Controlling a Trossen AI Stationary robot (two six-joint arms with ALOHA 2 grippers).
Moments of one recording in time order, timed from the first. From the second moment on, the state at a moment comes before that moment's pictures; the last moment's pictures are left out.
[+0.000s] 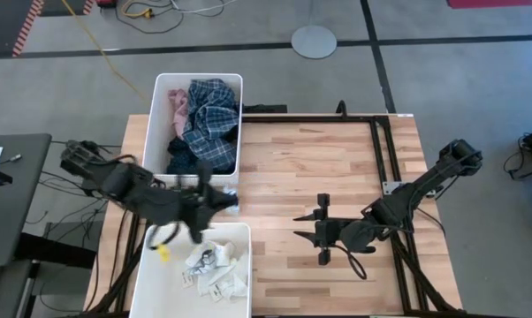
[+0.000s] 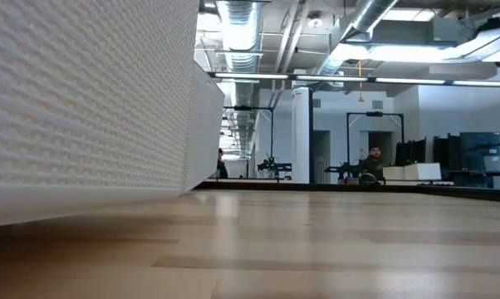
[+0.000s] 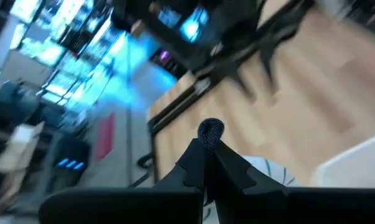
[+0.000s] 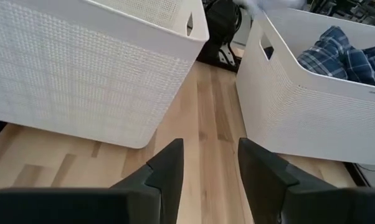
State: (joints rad) left arm -0.53 1.41 1.78 -0.85 -0.69 0.50; right arm 0.59 1.36 0.99 -0.13 0.68 0.00
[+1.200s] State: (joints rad) left arm -0.74 1.58 1.78 -1.21 -0.31 0.00; right arm 0.65 1.36 0.99 -0.04 0.56 -0.05
